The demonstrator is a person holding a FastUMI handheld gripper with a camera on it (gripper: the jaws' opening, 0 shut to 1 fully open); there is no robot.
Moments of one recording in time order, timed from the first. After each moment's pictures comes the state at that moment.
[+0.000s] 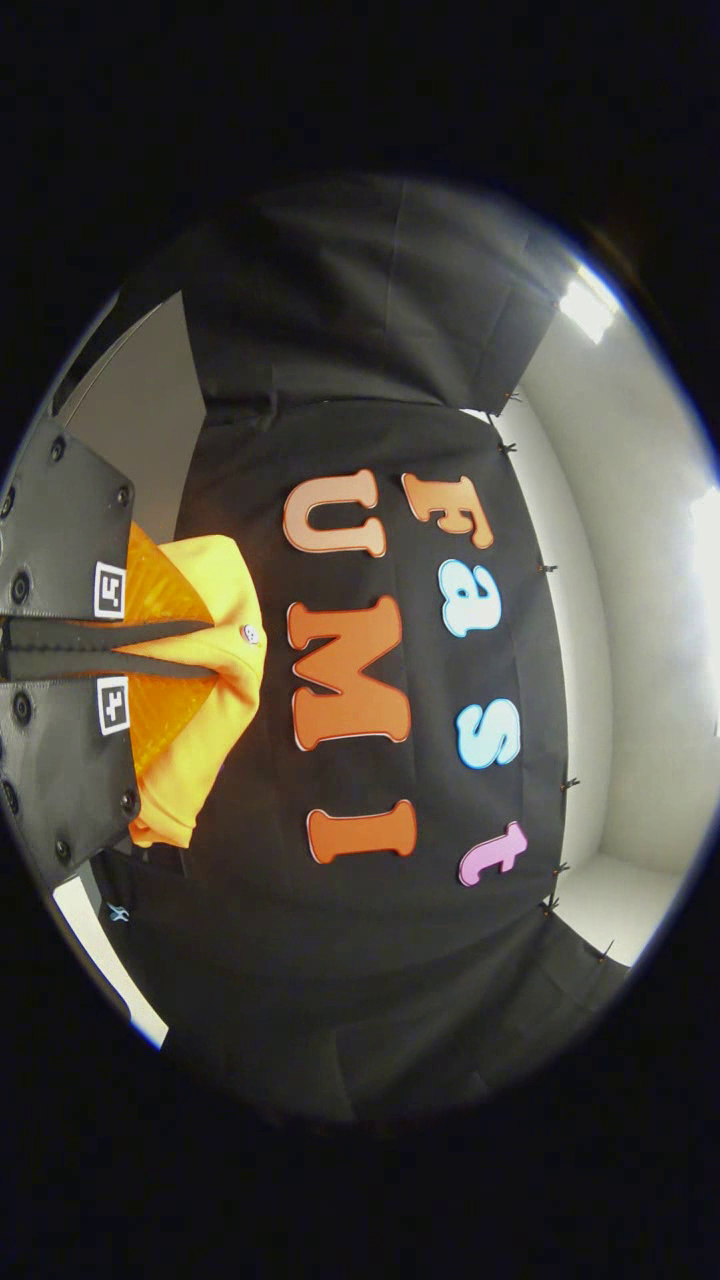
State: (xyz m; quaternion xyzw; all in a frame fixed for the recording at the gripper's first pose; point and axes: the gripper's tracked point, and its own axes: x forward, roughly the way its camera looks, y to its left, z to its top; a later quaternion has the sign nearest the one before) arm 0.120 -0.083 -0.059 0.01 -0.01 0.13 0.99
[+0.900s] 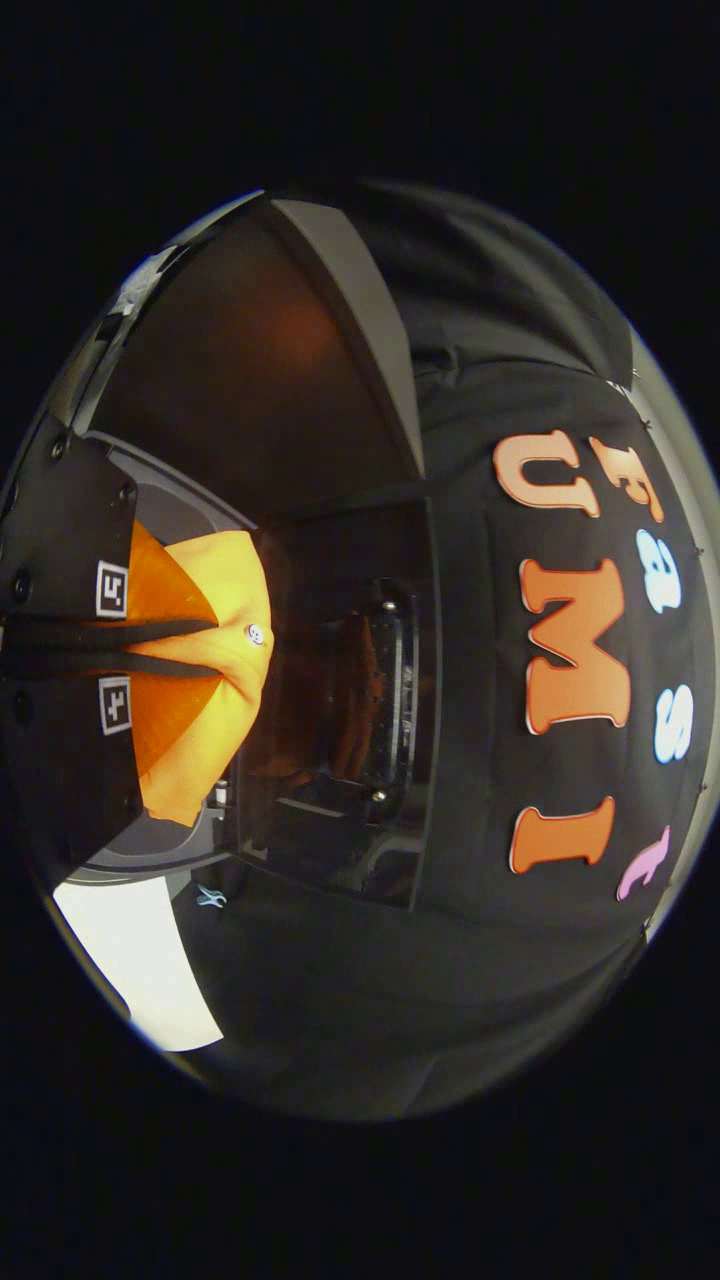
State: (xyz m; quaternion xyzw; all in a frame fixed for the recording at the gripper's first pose) arm 0.189 -0.143 -0.344 -0.05 0.26 0.13 0.96
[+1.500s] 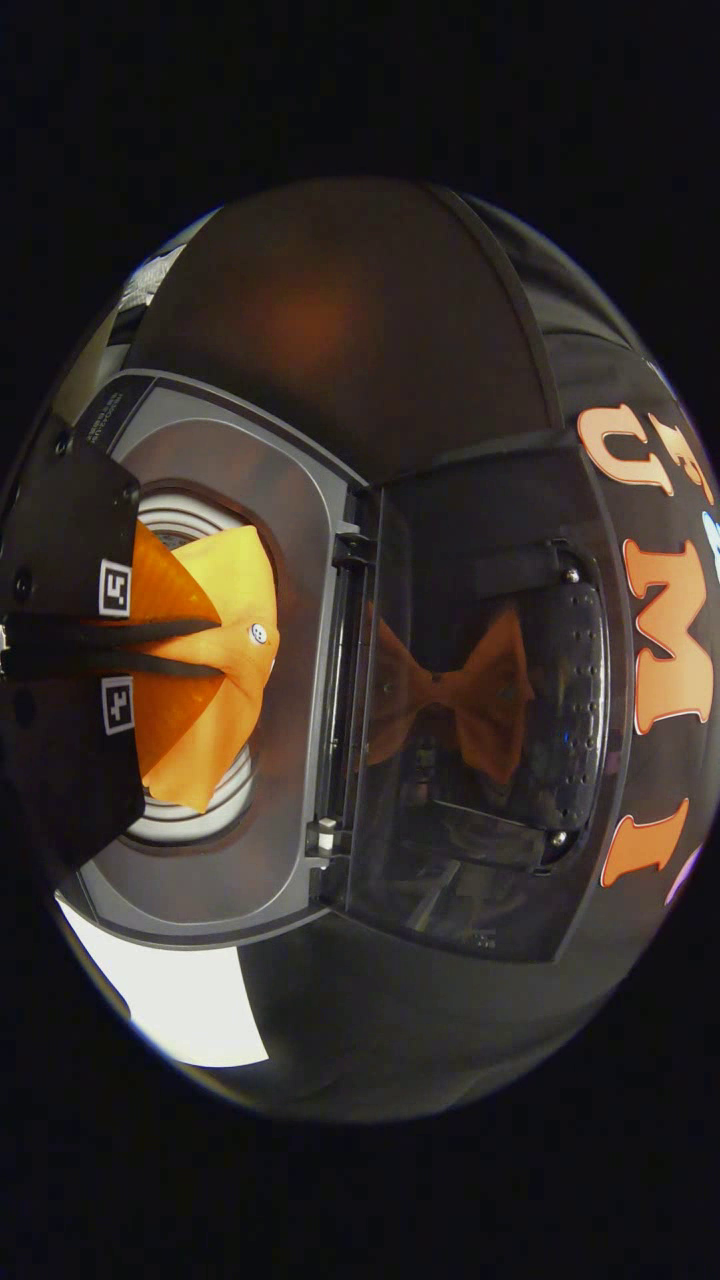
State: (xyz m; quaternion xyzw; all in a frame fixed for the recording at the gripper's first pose) arm 0.196 -0.150 -0.438 -0.05 0.36 0.10 0.92
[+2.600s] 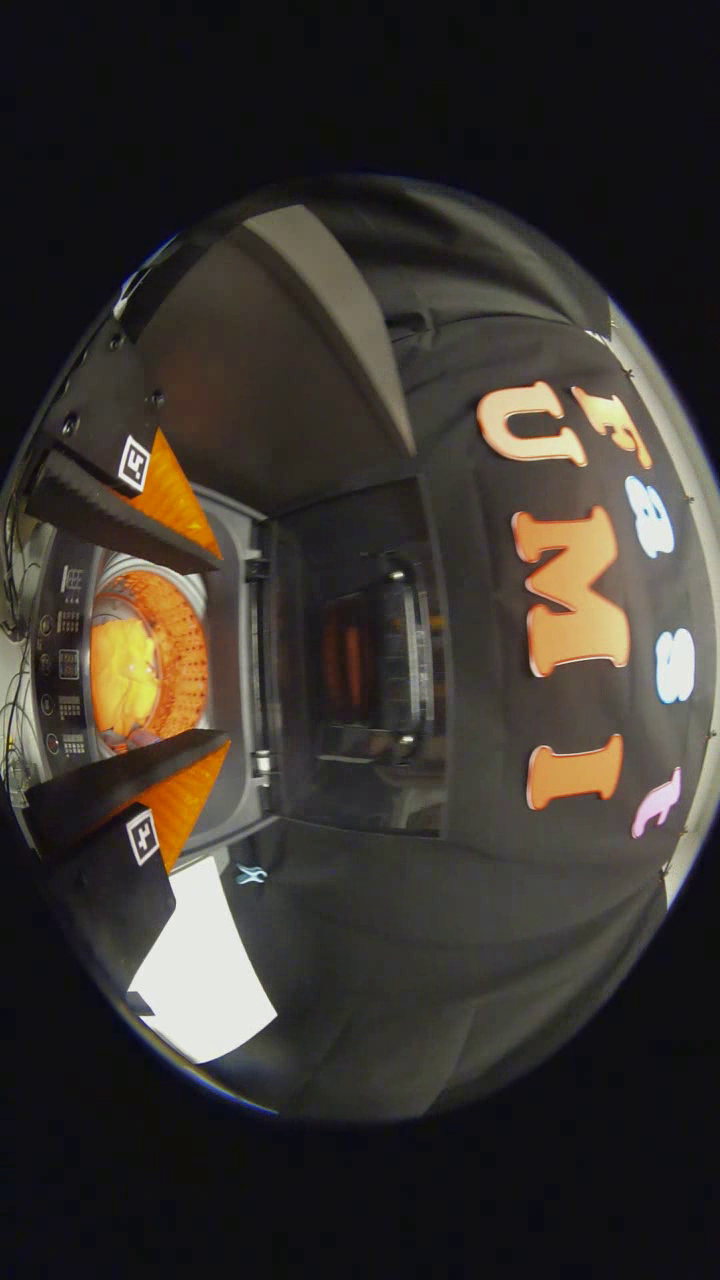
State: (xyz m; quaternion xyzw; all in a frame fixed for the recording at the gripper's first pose) arm 0.138 -0.142 -0.284 0.01 0.24 0.05 0.97
